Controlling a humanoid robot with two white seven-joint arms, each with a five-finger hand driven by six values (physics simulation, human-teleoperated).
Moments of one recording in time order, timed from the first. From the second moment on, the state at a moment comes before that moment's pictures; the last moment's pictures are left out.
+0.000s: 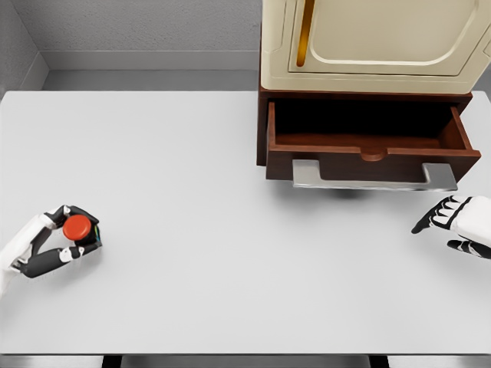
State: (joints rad) left arm 0.30 0.66 0.00 -1.57 0.31 -0.61 -0.36; right arm 0.37 -1.22 -0.03 -1.77 0.36 -0.61 0.12
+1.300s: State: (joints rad) left arm -0.22 0.50 -0.27 -1.65 0.12 -0.49 -0.37; right arm 0.35 -1.18 -0.03 -1.76 0.36 -0.61 0.12
